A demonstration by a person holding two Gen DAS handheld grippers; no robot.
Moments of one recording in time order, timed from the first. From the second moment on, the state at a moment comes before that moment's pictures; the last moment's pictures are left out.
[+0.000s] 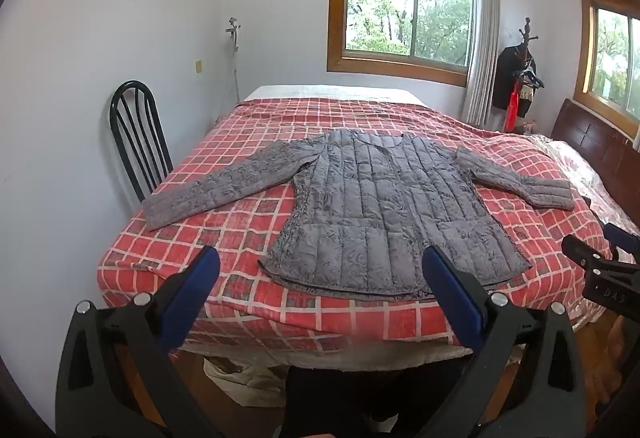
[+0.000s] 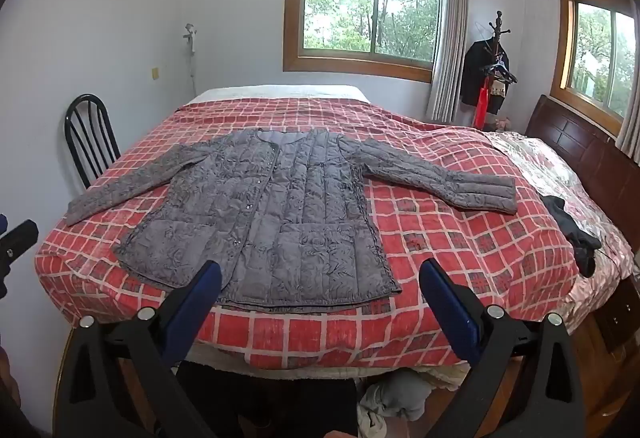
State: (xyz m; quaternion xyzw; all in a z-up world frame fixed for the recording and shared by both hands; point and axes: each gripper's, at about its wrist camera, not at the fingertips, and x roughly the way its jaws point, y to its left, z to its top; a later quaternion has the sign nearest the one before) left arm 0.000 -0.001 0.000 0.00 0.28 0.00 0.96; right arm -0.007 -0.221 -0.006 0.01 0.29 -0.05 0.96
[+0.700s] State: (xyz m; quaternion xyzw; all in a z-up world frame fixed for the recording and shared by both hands) left arm 0.000 0.001 0.002 -0.01 0.29 0.00 0.96; right arm -0.006 -0.220 -0.005 0.01 0.30 -0.05 0.95
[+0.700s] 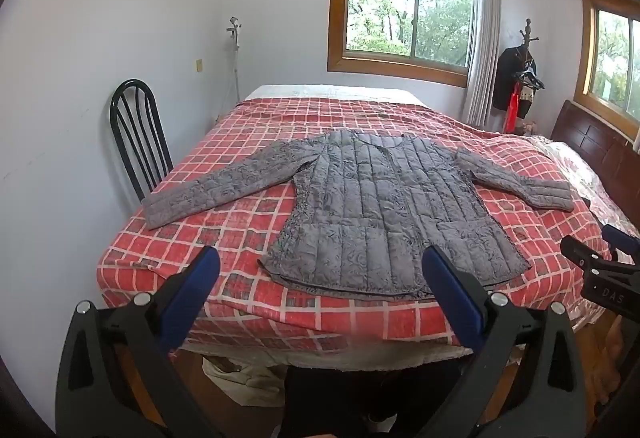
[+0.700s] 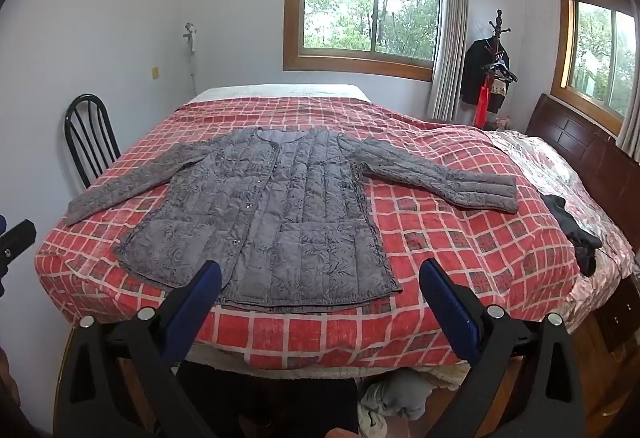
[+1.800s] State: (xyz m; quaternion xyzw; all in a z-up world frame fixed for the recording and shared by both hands) left arm 0.002 0.001 0.000 -0.01 0.29 -0.01 0.96; right arm -0.003 -0.223 -0.009 0.01 0.30 -0.05 0.95
